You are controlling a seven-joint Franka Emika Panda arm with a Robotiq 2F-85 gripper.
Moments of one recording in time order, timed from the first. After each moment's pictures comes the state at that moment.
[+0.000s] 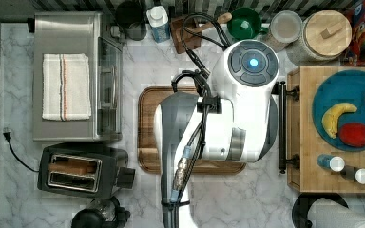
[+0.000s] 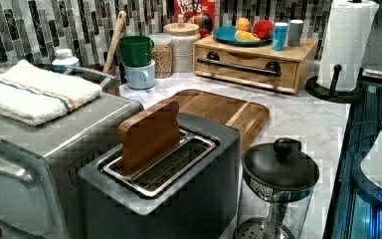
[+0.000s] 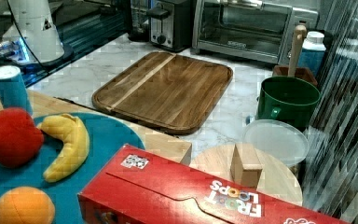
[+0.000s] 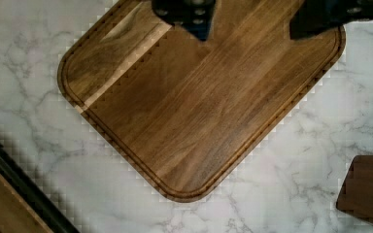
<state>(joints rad) -0.04 0.04 -0.04 -1.85 0.05 0.26 -0.07</state>
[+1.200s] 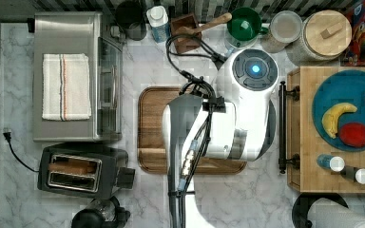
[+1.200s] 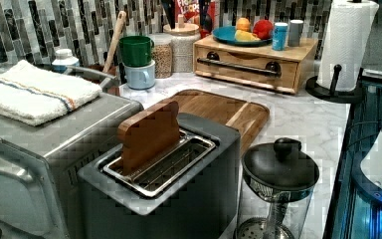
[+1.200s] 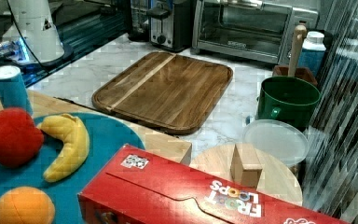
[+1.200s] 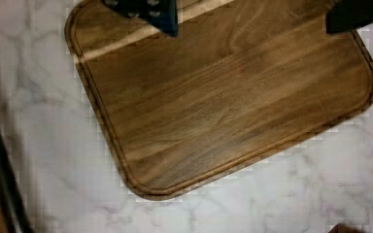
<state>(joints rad) -0.06 0.06 -0.04 -1.94 0.08 0.35 -0.52</state>
